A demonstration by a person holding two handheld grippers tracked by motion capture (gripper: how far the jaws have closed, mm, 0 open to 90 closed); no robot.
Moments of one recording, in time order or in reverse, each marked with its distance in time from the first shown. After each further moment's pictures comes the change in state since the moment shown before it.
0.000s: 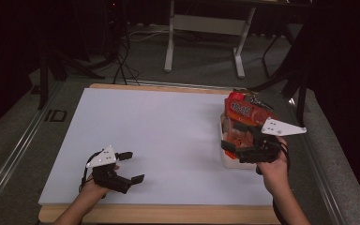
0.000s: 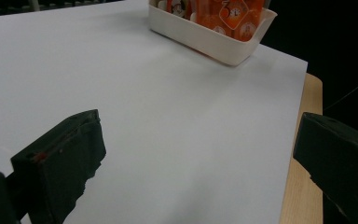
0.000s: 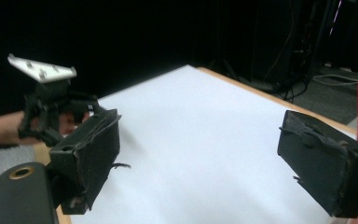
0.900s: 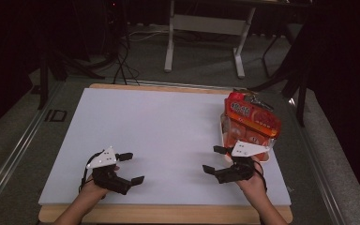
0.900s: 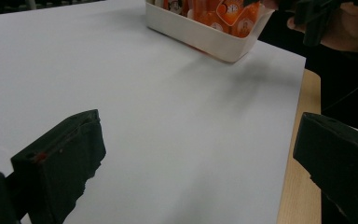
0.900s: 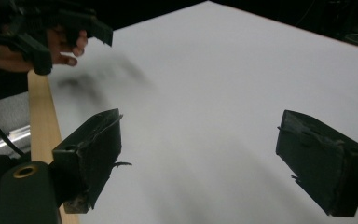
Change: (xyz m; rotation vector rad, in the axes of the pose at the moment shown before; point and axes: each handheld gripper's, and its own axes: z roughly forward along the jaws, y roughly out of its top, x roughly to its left) left arm -0.001 -0.001 -0.001 0.010 -0.004 0.011; right arm 0.012 -0.079 0.047 0.166 0.053 -0.021
